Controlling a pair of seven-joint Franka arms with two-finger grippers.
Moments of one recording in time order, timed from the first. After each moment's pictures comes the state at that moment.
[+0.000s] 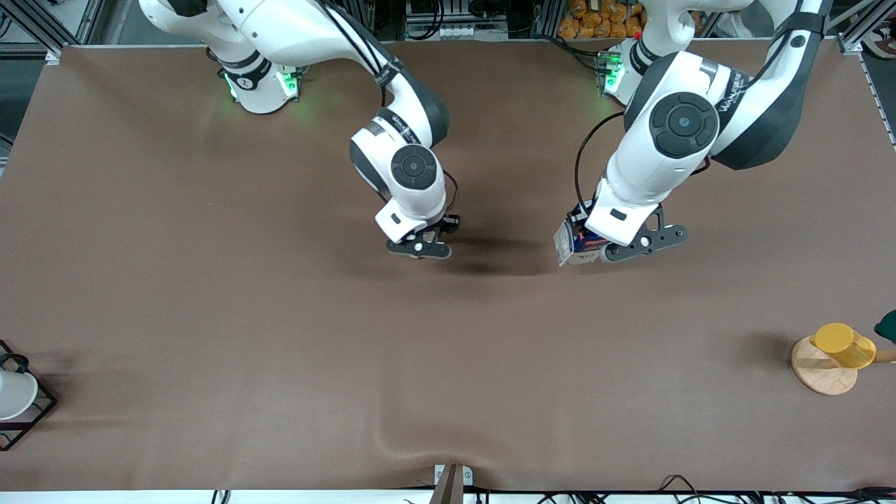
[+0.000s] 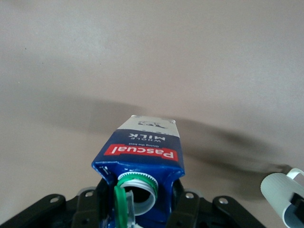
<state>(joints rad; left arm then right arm) -0.13 0.23 -0.37 -1.70 0.07 1.82 -0.79 0.67 0.59 0.08 -1.55 0.04 2.01 0.84</state>
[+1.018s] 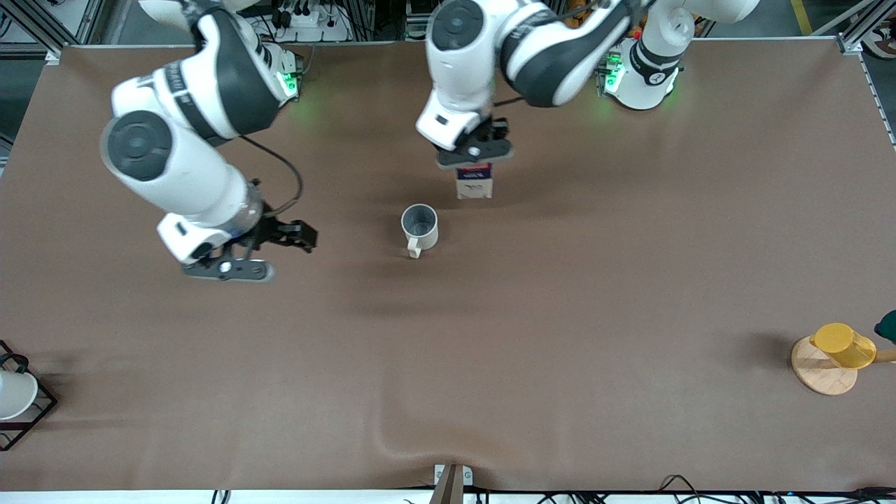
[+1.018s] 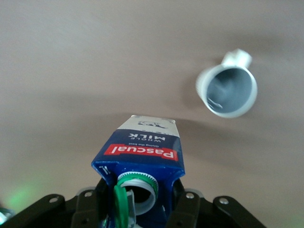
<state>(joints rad) -0.62 0.34 -0.39 -1.62 0.07 1.83 -1.13 0.27 0.27 0.07 -1.53 0.04 1.77 0.40</state>
